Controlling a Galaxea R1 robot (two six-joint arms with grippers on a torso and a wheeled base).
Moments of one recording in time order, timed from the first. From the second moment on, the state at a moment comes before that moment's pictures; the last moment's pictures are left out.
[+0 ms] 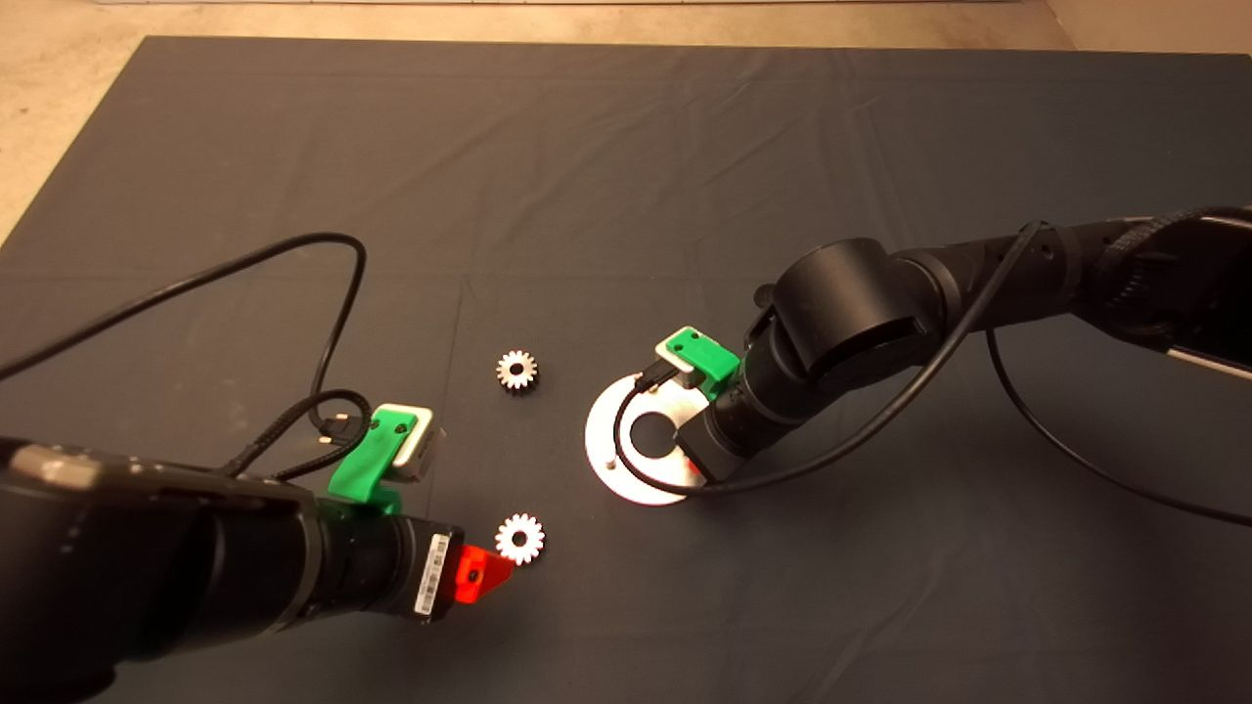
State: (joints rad) left arm -0.28 2.21 -0.31 0.66 1.49 -1.69; right arm 0.27 2.75 -0.94 -0.41 -1.53 1.17
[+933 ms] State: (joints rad) left arm -0.28 2.21 -0.31 0.66 1.49 -1.69; right arm 0.27 2.74 -0.94 -0.41 -1.53 1.17
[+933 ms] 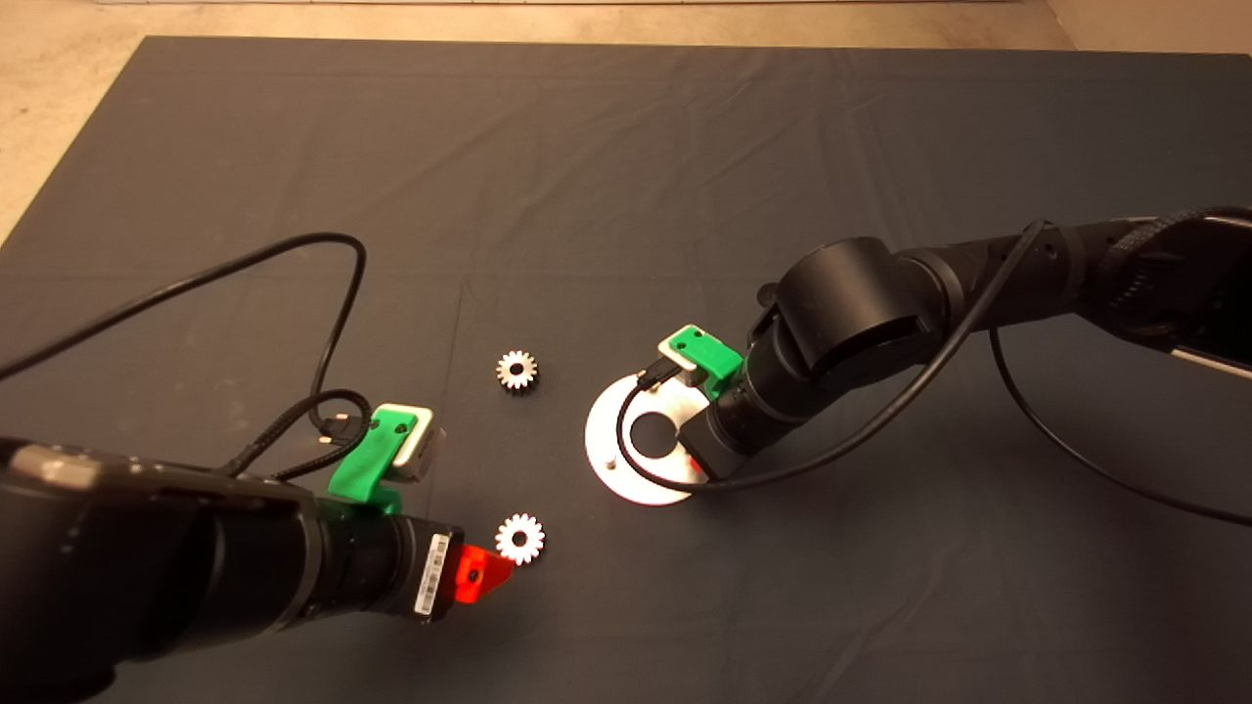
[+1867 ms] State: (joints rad) left arm -0.28 2.21 -0.31 0.66 1.49 -1.69; right arm 0.27 2.74 -0.94 -0.41 -1.52 1.17
